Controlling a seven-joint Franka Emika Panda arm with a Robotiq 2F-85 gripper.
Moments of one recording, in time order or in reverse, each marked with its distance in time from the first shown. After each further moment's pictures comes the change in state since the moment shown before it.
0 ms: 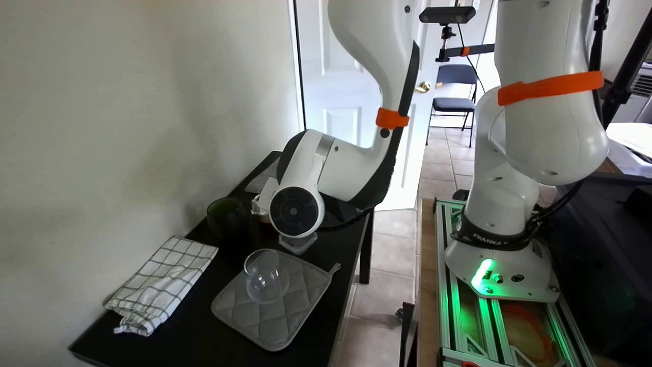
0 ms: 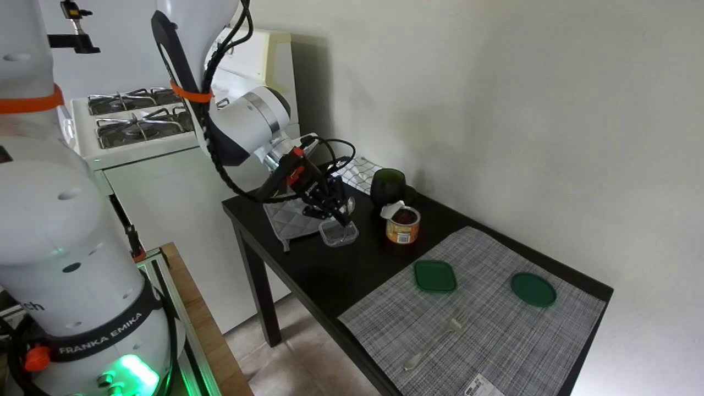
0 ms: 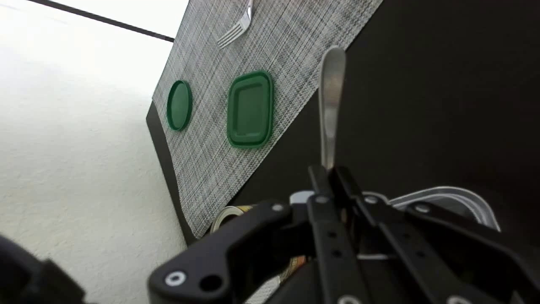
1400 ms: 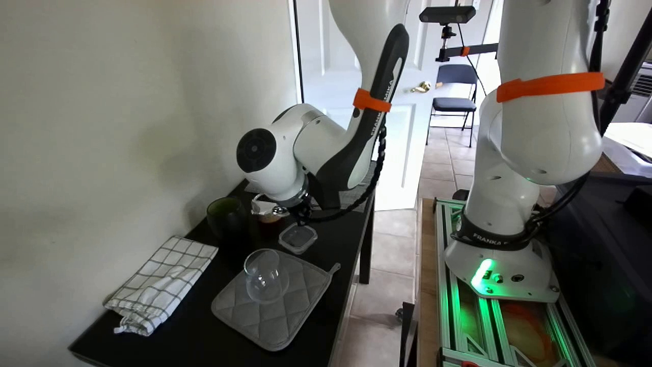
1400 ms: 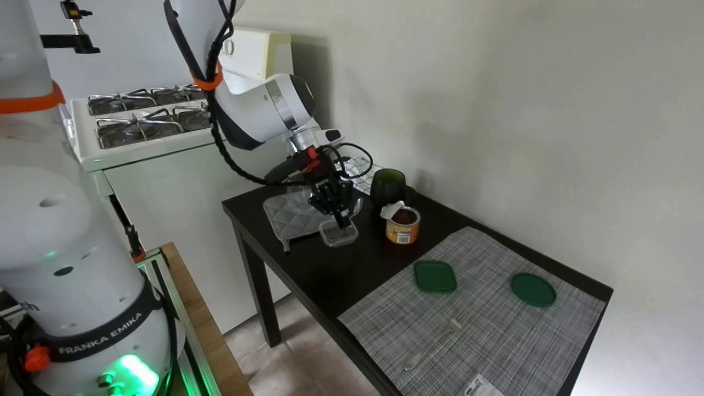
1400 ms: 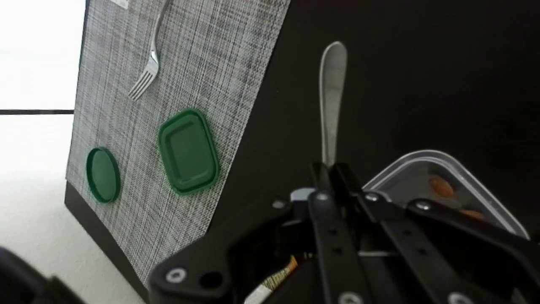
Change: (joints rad) arm -0.094 -0.042 -0.051 0.055 0.365 0.178 -0.154
